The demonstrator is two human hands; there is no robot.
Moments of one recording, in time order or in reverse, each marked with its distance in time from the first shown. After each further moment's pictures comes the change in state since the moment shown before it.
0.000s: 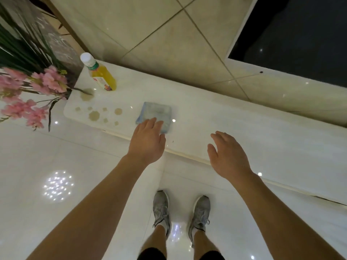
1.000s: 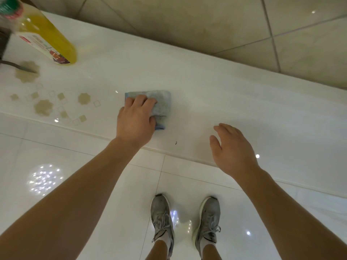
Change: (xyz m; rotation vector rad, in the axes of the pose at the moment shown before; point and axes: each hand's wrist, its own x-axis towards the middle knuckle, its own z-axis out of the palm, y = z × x) left_hand 0.125 -0.097 0.141 0.065 0.160 0.082; right_hand 0.116 0.017 0.139 0.032 -0.047 0.132
